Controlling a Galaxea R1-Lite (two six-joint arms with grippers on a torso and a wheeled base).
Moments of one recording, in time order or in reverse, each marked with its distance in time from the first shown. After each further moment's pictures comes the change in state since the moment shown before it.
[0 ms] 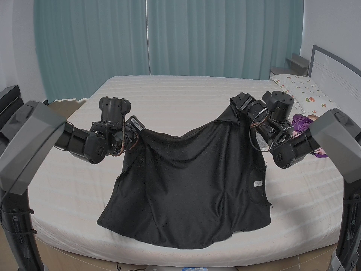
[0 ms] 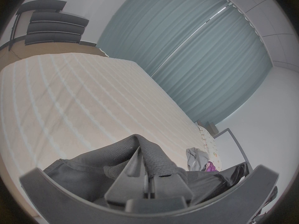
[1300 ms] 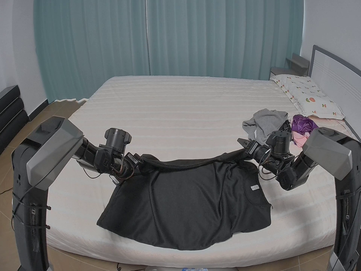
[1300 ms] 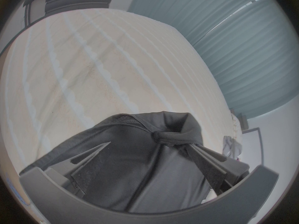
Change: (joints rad) left arm 0.091 0.220 -0.063 0.280 -0.154 -0.156; right arm -0.121 0.151 0.215 0.064 0.166 0.121
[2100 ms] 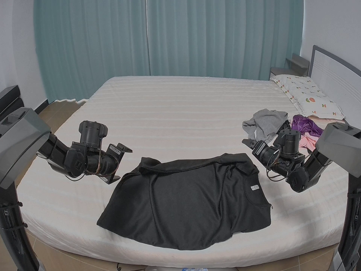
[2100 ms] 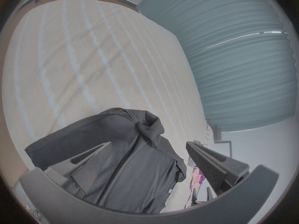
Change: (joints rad) left arm 0.050 -0.273 0.333 -0.217 -0.157 -0.162; right arm 0.006 -0.162 0.185 0.025 0.045 0.111
